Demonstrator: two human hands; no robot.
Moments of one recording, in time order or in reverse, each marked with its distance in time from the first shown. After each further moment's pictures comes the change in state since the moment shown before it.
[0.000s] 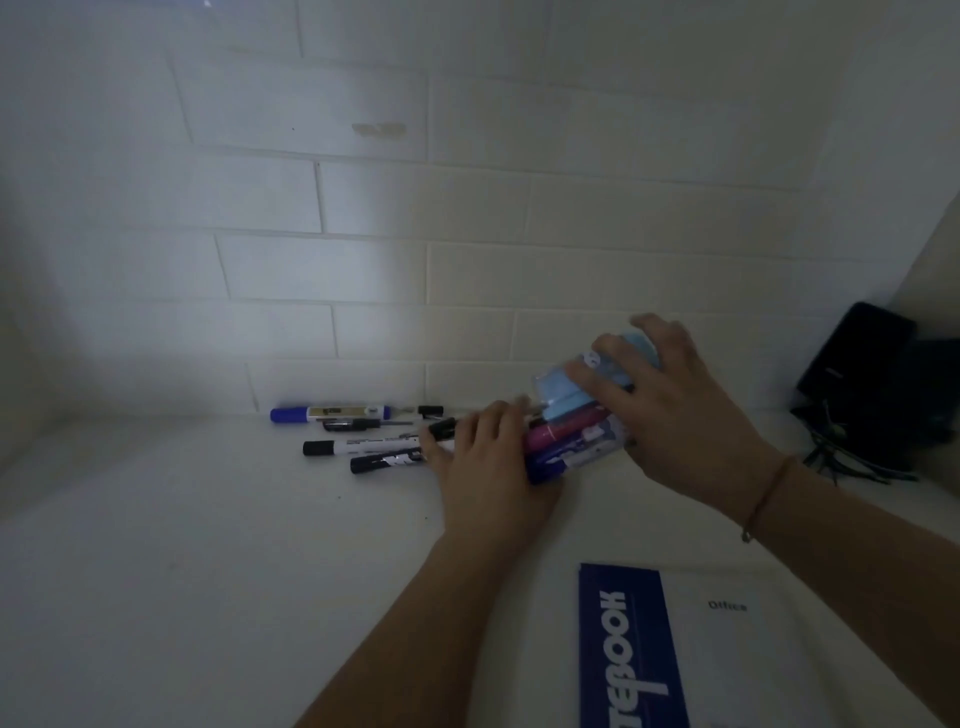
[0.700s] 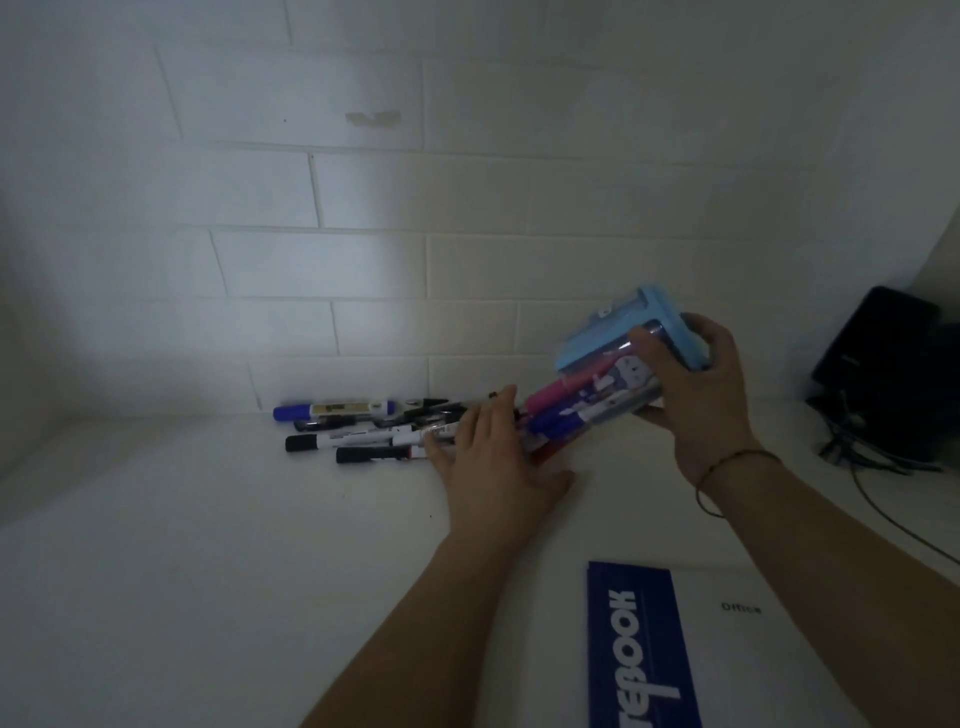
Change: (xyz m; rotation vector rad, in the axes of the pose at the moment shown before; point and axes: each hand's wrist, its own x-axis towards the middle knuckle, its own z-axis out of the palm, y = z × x) left_hand 0.003 0.000 0.001 -0.137 -0.103 -0.147; right_hand 0.013 -0.013 0.009 1.701 0.472 1.139
